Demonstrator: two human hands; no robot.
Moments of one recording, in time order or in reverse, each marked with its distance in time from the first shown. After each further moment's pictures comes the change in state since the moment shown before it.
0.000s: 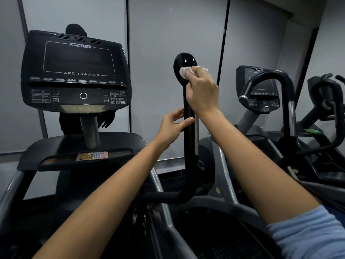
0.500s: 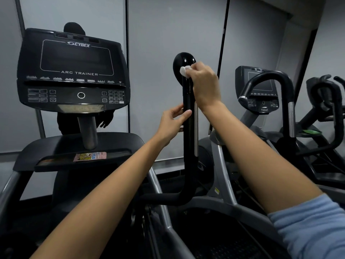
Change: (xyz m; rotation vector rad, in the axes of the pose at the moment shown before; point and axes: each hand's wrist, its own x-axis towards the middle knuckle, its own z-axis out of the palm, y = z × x) left_hand 0.004 0.012 0.001 -0.035 0.002 -0.015; right_hand 0.022 0.008 0.000 -0.060 -0.027 -0.069
